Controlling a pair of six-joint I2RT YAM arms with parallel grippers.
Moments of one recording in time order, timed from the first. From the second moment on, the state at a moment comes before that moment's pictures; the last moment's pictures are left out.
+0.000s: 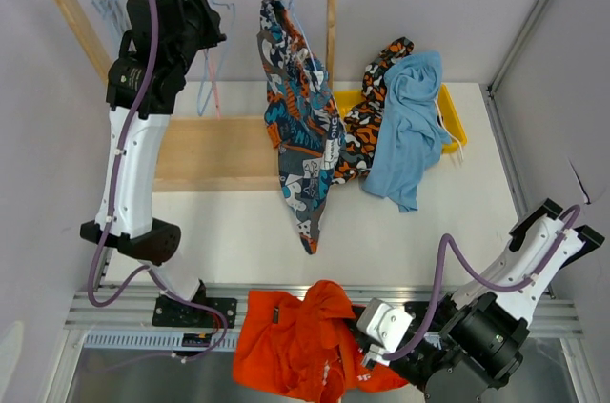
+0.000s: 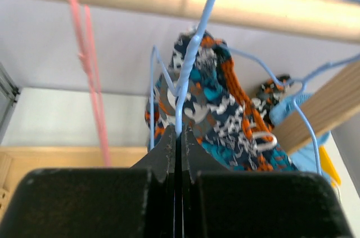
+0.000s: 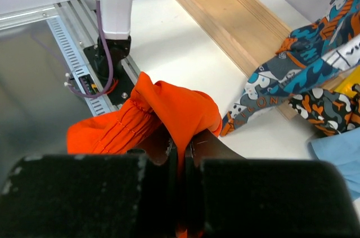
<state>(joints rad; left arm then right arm) -0.34 1.68 2.42 -0.86 -0.25 -0.27 2.35 1.12 1.23 -0.37 1.38 0.11</state>
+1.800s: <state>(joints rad) -0.26 0.97 1.37 -0.58 -0.09 -0.30 0.26 1.84 2.32 -0.29 0.30 -0.02</state>
